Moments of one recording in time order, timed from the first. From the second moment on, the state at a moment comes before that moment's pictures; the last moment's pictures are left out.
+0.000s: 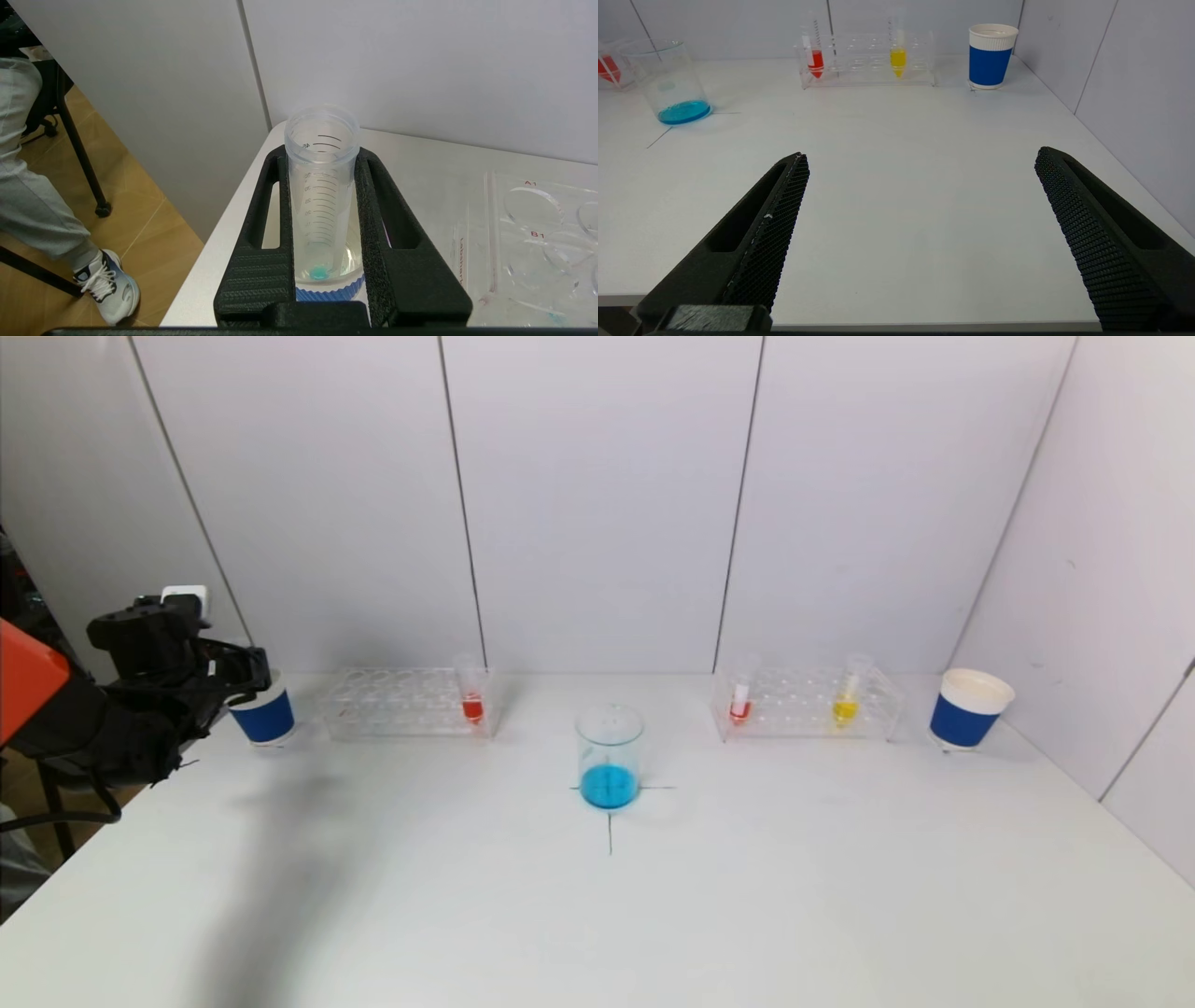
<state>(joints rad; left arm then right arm) 0.25 2.20 -1.14 -0.94 0.08 0.07 0.00 0.00 0.00 -0.01 -0.02 0.03</state>
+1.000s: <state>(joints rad) 0.26 2.20 -1.13 -0.95 0.07 0.07 0.00 0.00 0.00 -0.01 -0.02 0.03</state>
